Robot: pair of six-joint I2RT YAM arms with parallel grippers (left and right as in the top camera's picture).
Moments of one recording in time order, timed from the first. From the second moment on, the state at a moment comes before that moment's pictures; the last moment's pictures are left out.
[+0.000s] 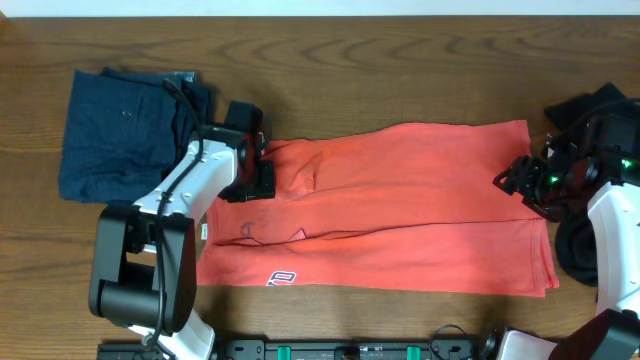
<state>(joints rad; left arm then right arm) -0.21 1.79 1.10 -0.77 0.10 -0.29 -0.34 1.42 1.07 -0.98 -0.34 0.22</state>
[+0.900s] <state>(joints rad) -0.21 1.79 1.16 -0.92 0.10 -0.28 -0.34 1.42 1.07 -1.00 -0.34 0.22</state>
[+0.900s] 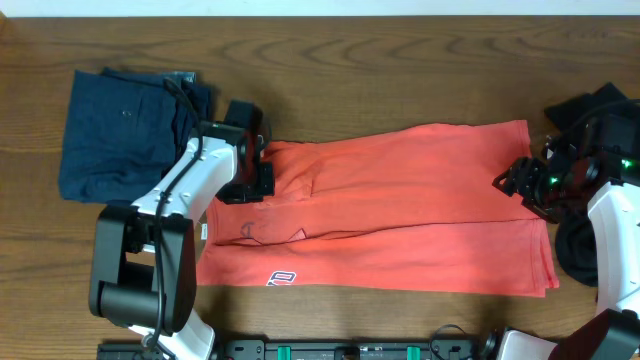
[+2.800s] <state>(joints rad) -0.22 1.75 1.26 -1.13 0.05 -0.25 -0.34 1.42 1.07 -0.99 -0.34 0.22</state>
